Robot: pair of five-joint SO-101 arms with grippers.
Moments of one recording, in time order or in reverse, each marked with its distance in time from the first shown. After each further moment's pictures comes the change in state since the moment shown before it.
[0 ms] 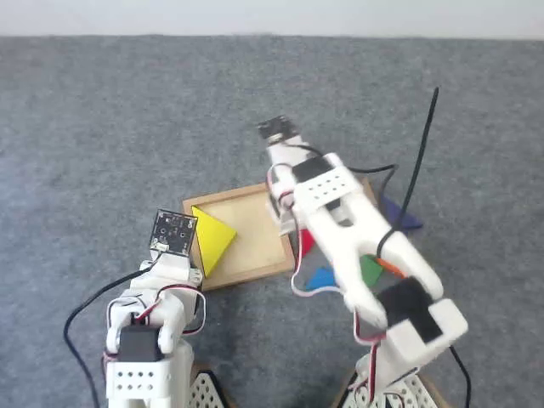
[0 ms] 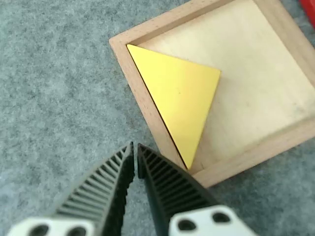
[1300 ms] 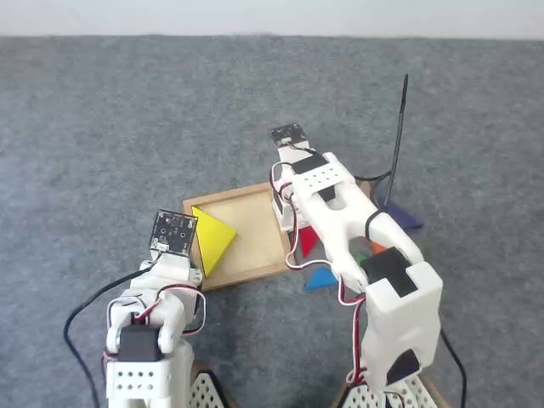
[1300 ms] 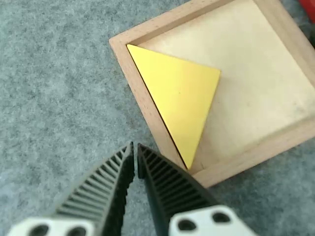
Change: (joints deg) left arm 0.0 0.0 0.0 0.0 0.0; right arm 4.6 16.4 -6.0 -3.8 -4.7
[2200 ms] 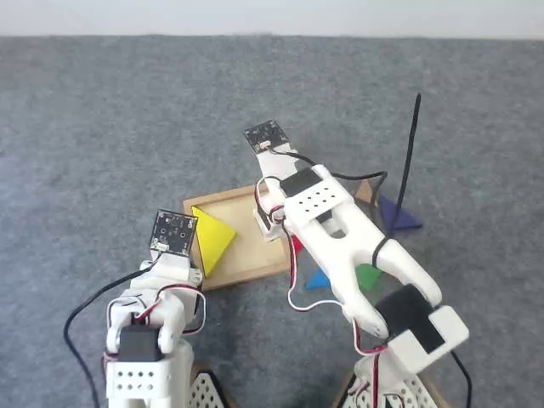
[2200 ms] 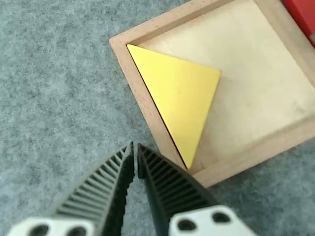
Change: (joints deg) left arm 0.0 0.0 0.0 0.0 0.0; right arm -6.6 -18.1 9.8 -1.2 0.0
